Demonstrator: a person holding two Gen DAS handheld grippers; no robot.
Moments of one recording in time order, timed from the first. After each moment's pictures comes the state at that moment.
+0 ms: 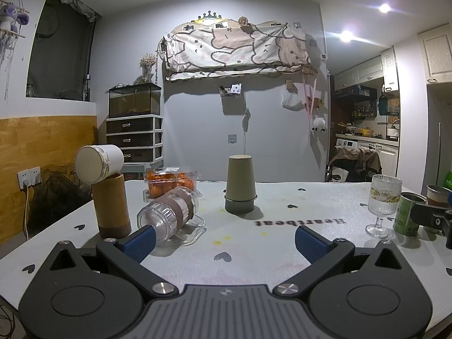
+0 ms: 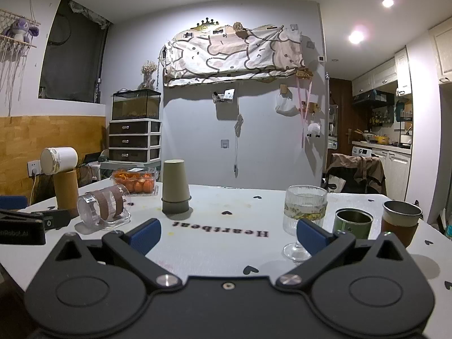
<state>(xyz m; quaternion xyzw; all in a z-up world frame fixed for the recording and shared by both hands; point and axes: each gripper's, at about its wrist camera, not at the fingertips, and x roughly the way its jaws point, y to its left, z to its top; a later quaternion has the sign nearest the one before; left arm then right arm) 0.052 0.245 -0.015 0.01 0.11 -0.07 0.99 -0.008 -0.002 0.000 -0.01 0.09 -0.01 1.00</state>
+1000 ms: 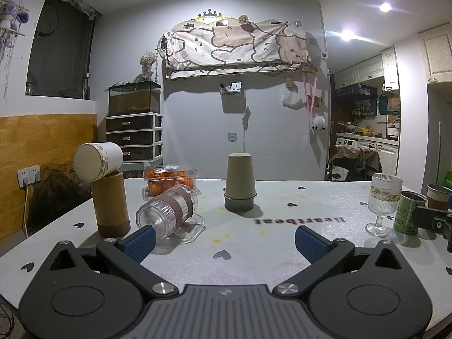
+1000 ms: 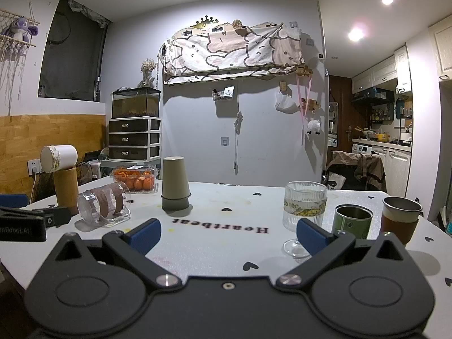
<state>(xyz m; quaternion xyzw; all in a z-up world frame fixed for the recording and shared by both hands) 0.053 0.244 -0.019 0.01 0.11 -0.07 0.99 -0.007 -0.003 -0.002 -0.01 0.09 -0.01 1.00</state>
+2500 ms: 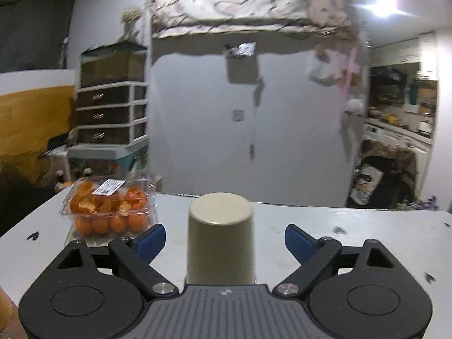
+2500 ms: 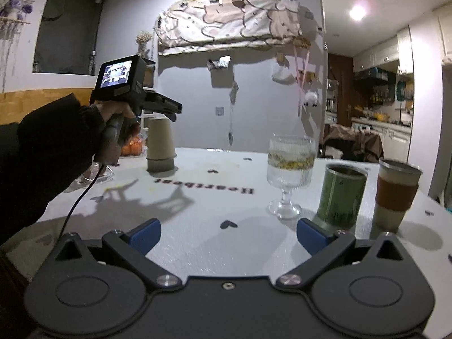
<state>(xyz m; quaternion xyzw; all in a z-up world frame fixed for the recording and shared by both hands) 0.392 0.150 0.008 -0.02 0.20 -0.03 0.98 0.013 -0.038 -0.053 0.00 0.16 -0.02 0.99</state>
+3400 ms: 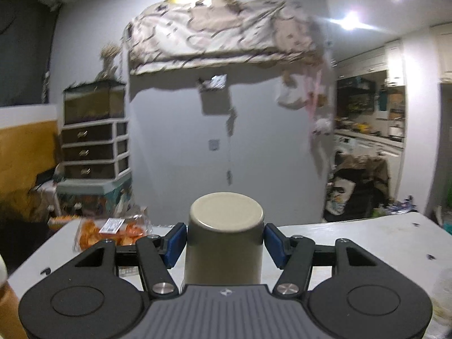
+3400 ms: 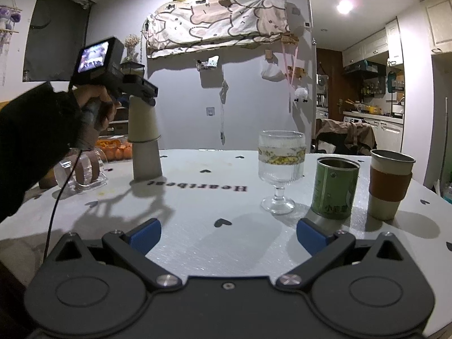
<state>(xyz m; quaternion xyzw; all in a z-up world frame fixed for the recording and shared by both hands) 0.316 0.163 0.066 0.02 0.14 -0.11 0.98 0.007 -0.036 -0.050 0.01 0.15 -0.03 0.99</state>
